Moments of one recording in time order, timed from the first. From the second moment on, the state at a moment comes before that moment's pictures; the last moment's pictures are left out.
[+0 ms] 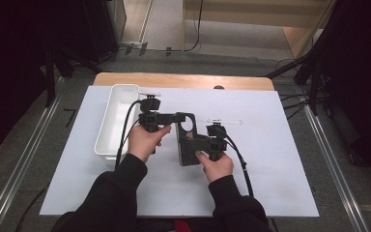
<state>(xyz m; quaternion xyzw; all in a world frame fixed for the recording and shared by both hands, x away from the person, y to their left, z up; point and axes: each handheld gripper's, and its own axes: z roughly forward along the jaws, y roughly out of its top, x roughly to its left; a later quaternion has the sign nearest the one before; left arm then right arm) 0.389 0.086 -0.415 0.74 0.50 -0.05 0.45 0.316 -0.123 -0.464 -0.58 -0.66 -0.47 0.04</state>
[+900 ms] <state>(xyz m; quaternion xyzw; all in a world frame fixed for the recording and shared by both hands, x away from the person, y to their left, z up) 0.388 0.085 -0.420 0.72 0.52 -0.05 0.46 0.313 -0.114 -0.464 -0.58 -0.66 -0.48 0.03</state>
